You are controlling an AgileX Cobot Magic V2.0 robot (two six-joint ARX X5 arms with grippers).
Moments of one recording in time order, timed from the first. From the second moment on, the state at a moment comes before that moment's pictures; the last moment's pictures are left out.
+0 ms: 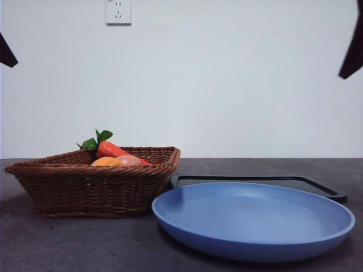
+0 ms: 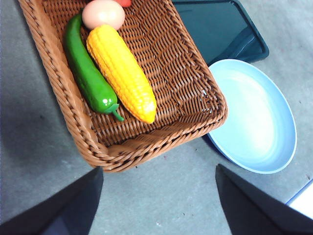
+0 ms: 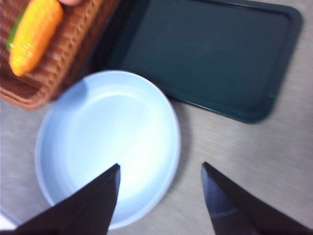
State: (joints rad) left arm -0.11 0.78 0.72 -0.73 0.53 0.02; right arm 0.16 0.95 0.84 -0.78 -0.42 0.01
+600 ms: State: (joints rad) left arm -0.11 0.78 0.72 -0.73 0.53 0.01; right arm 0.23 1.39 0.84 -0.65 -0.42 0.03
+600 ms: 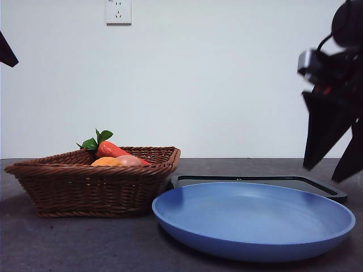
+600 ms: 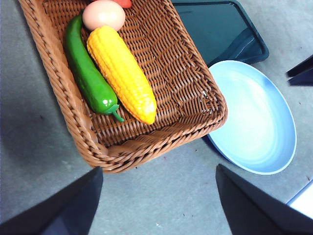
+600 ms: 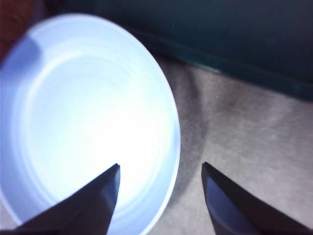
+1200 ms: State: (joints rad) left arm -0.11 0.78 0.72 -0.72 0.53 0.01; right arm 0.25 1.55 0.84 -0.61 -0.42 0.03
